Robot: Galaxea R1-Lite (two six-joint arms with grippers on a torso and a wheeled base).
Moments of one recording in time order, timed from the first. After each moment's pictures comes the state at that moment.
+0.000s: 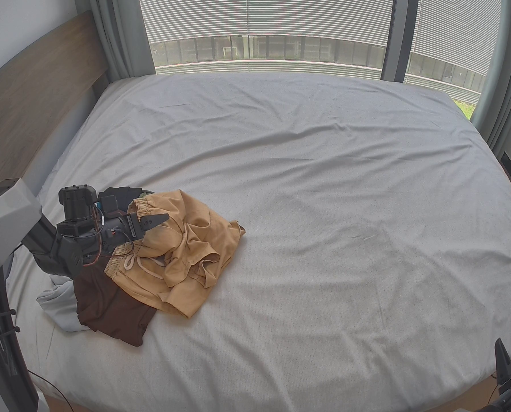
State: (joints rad) left arm 0.01 2.22 -1.00 -0.84 -0.54 -0.29; right arm 0.00 0.02 -0.02 -0.01 0.00 0.00
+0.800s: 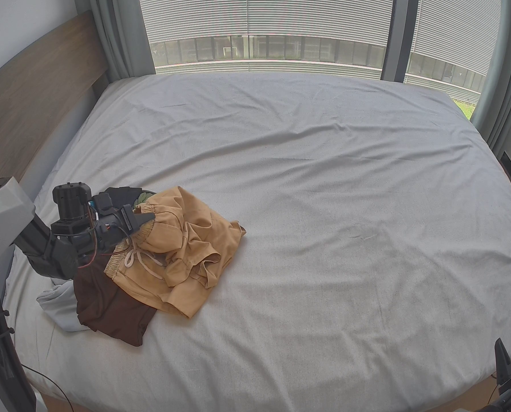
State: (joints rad) left arm 0.01 2.17 -0.94 -0.89 -0.56 -0.50; right arm 0.00 0.02 -0.02 -0.01 0.00 0.00
